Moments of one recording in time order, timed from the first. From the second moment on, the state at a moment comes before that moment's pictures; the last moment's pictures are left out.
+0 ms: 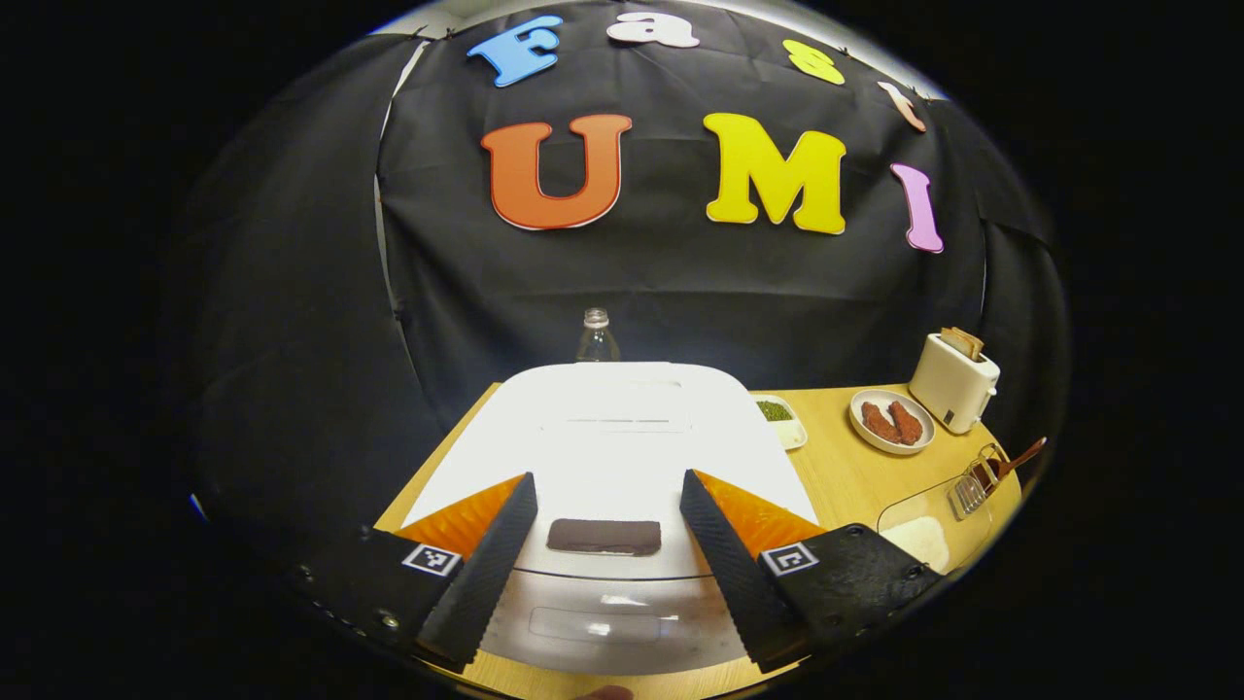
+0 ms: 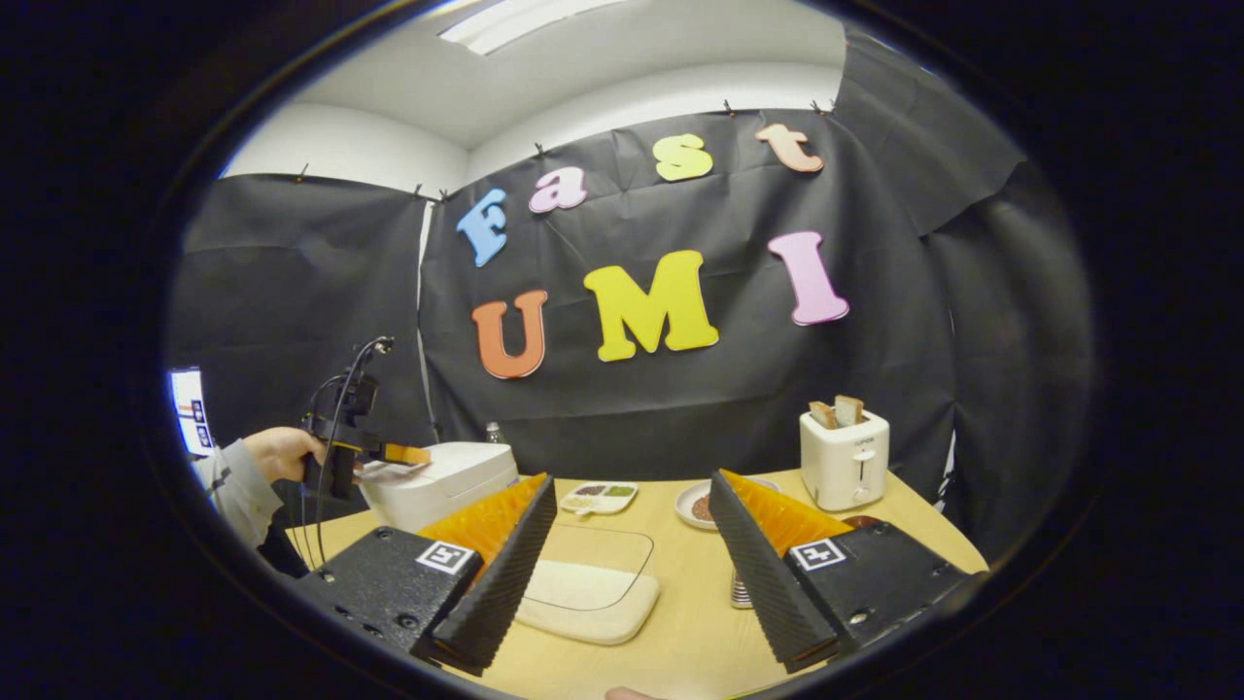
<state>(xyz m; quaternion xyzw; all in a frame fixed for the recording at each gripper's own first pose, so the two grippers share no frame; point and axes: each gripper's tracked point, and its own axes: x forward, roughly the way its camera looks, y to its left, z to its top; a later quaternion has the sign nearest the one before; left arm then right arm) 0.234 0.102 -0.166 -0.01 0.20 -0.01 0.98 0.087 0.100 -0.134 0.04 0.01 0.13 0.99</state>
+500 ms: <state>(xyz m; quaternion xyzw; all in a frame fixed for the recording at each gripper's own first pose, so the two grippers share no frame) 0.228 0.102 -0.165 -0.02 0.19 0.00 0.98 0.088 0.091 -0.137 0.04 0.02 0.11 0.99</state>
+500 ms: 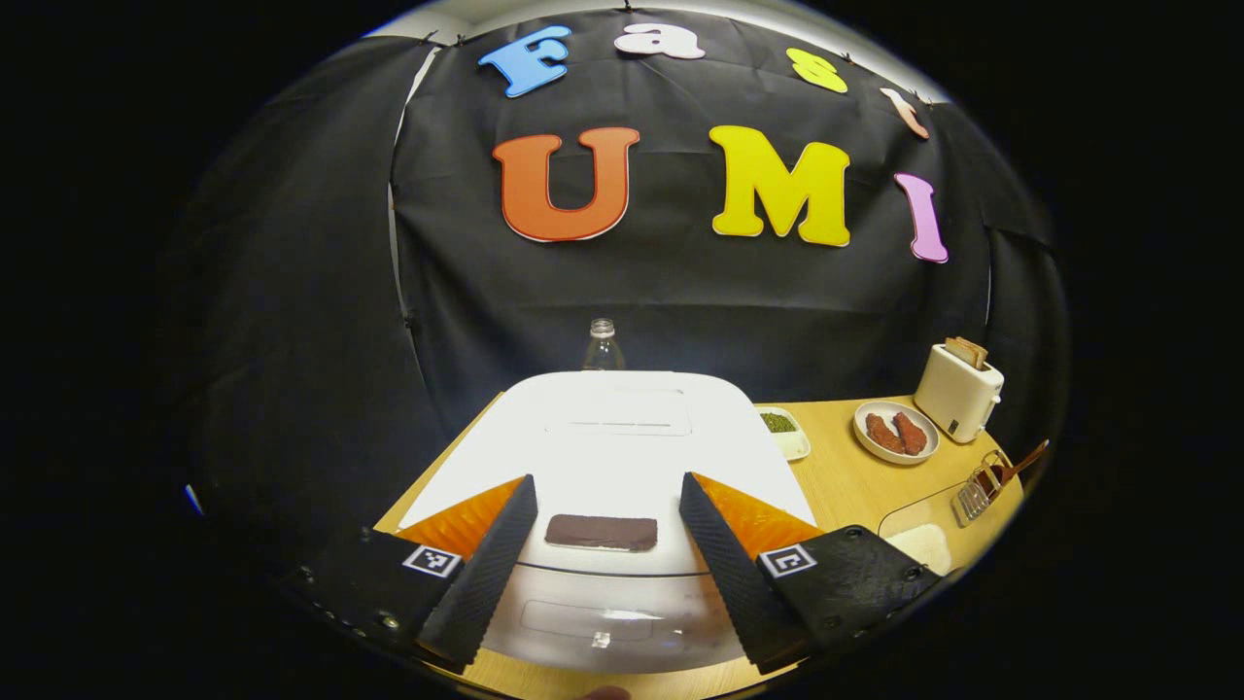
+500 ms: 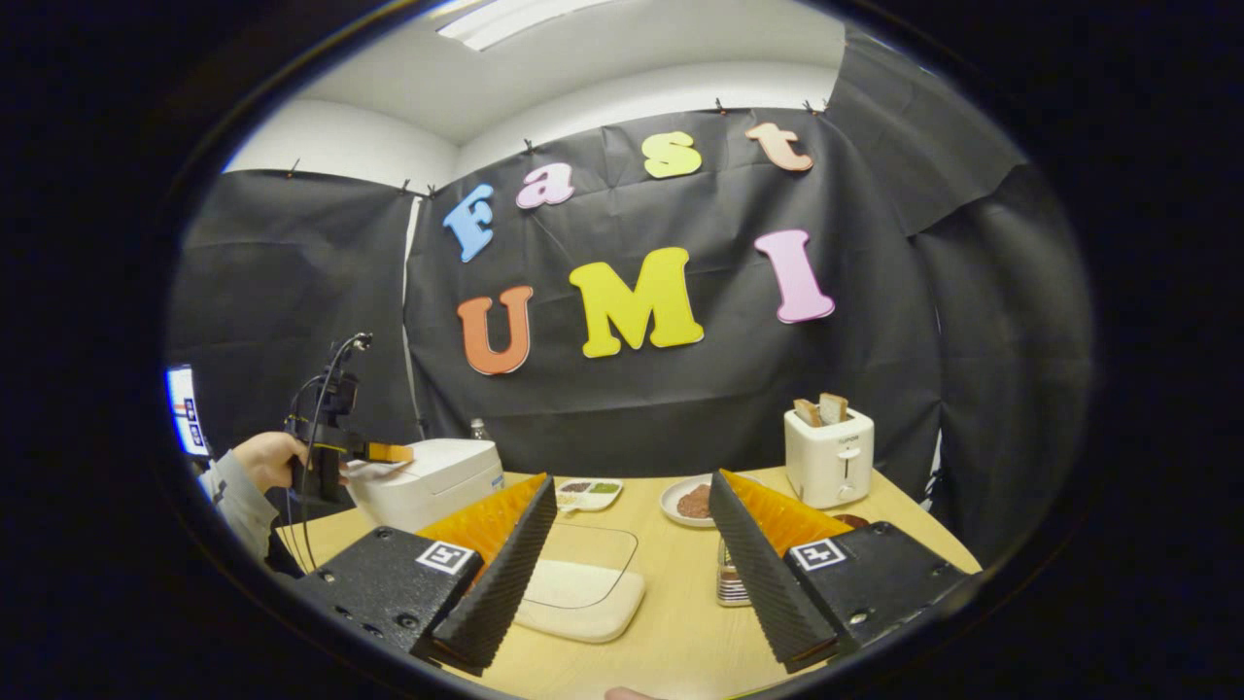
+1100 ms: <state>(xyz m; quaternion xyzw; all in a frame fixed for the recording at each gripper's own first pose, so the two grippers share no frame) 0.207 0.090 -0.127 -0.04 0.16 -0.01 0.99 0.091 0.094 -0.143 0.04 0.03 0.11 0.99</state>
